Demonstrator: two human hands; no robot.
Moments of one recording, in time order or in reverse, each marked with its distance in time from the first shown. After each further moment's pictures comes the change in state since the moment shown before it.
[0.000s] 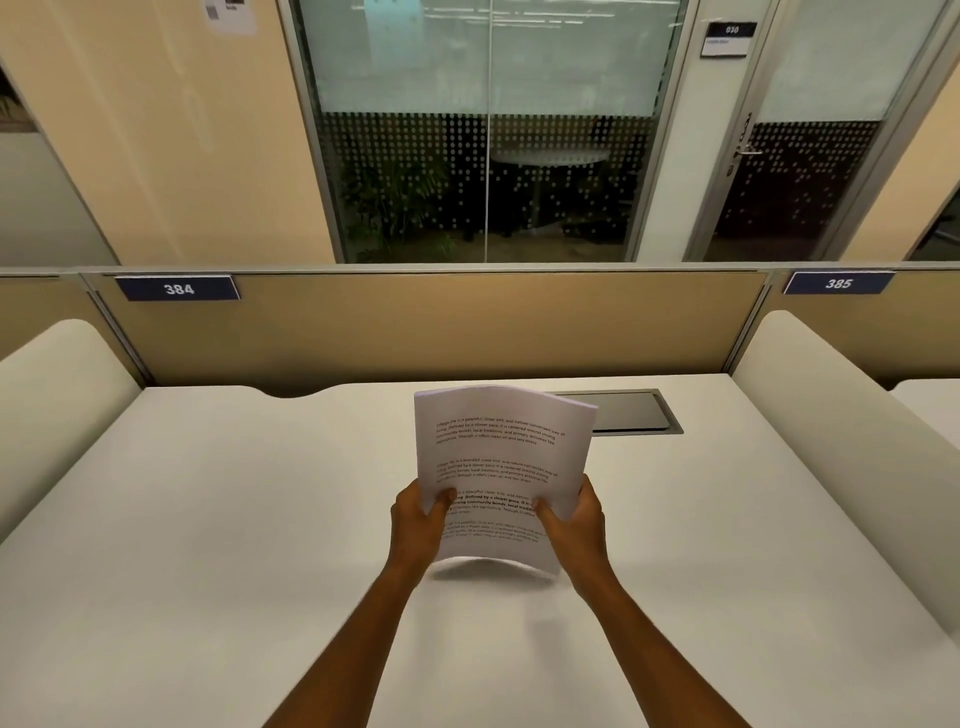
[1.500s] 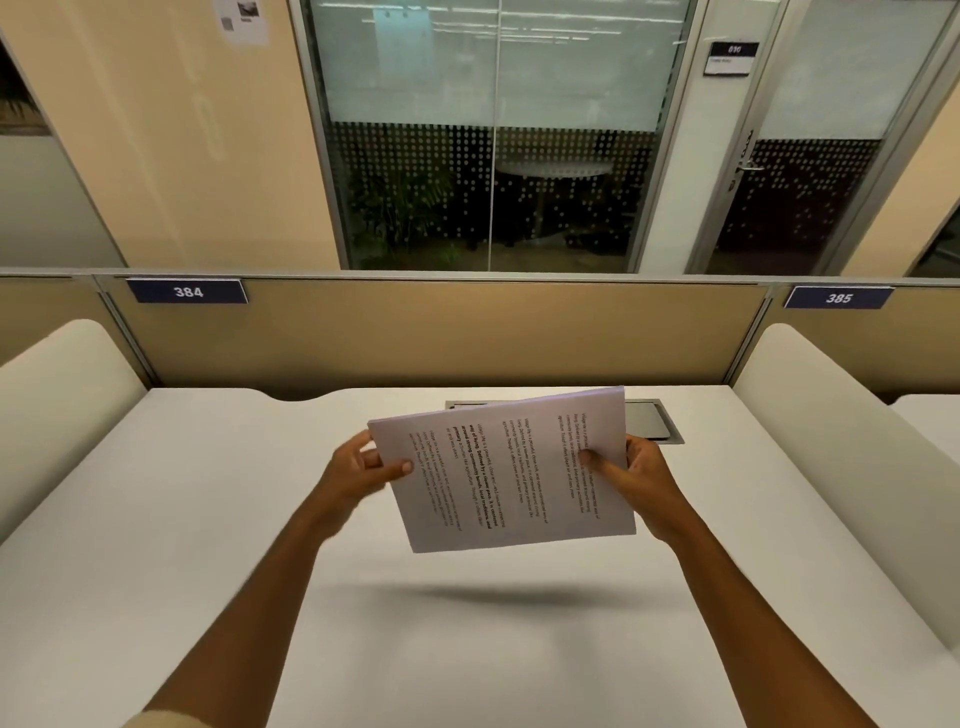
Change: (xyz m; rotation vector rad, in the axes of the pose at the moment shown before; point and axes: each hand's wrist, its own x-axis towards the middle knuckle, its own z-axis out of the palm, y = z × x) left_hand 0.039 0.057 -0.093 -0.106 -0.305 -0.049; right_hand 0.051 -0.056 -0.077 -0.041 -0.271 -0.100
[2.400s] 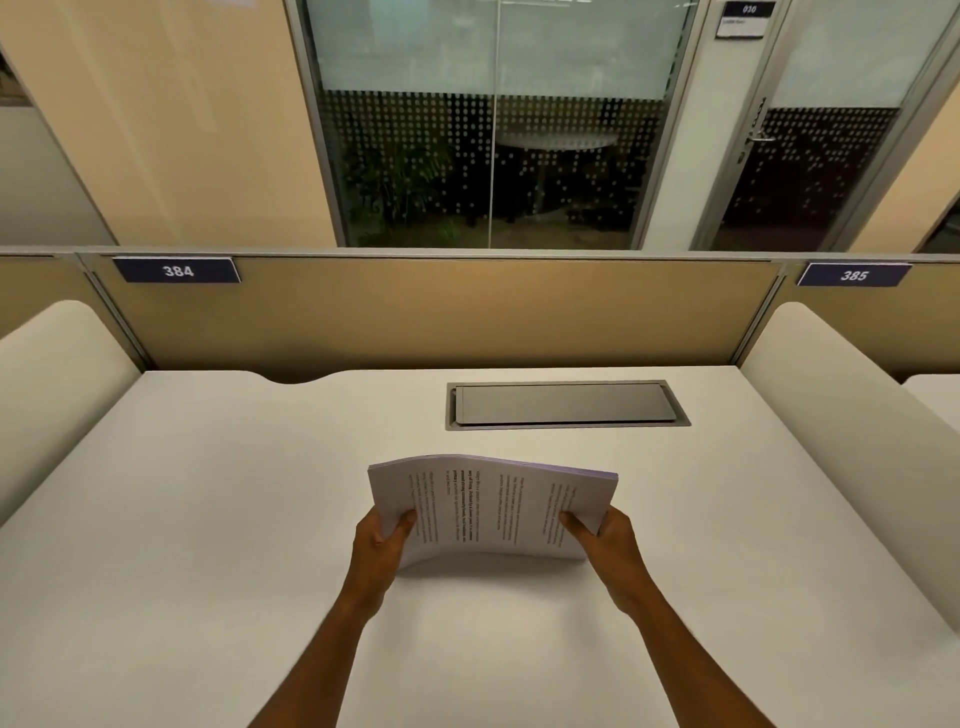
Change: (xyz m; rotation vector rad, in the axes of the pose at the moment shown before) left_hand -0.041 -0.102 0.047 -0.011 0.282 -0.002; right_hand -0.043 0.089 0.057 0.113 0.110 0.192
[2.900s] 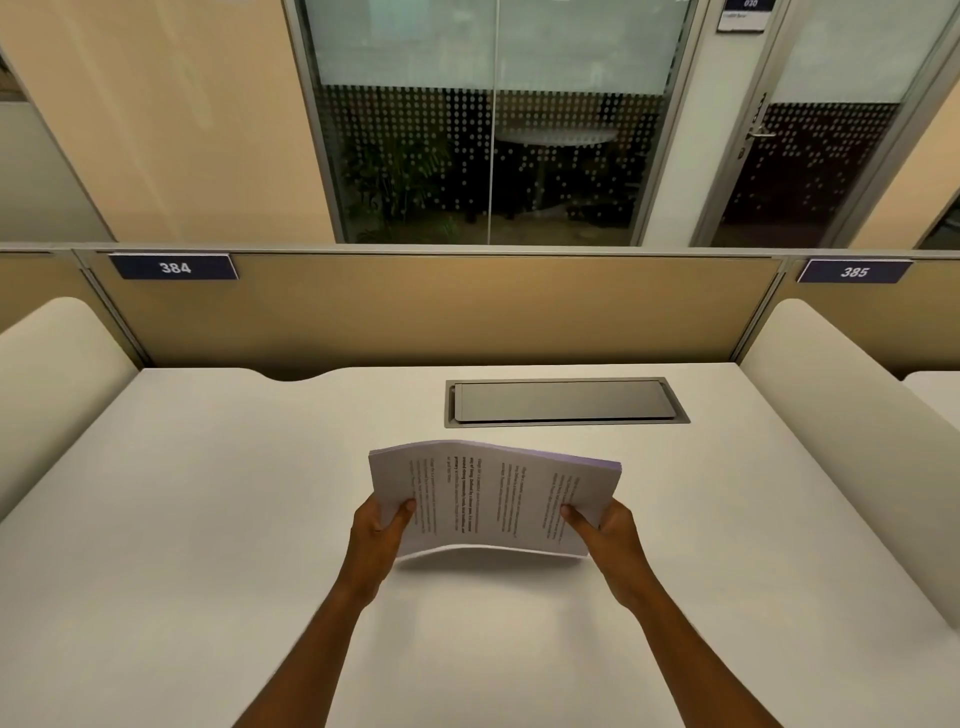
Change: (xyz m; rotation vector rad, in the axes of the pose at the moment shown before) left_hand 0.010 0.001 -0.004 0.040 -0.026 0.034; right_hand 0.001 -0.003 -0.002 0.030 0.003 -0.034
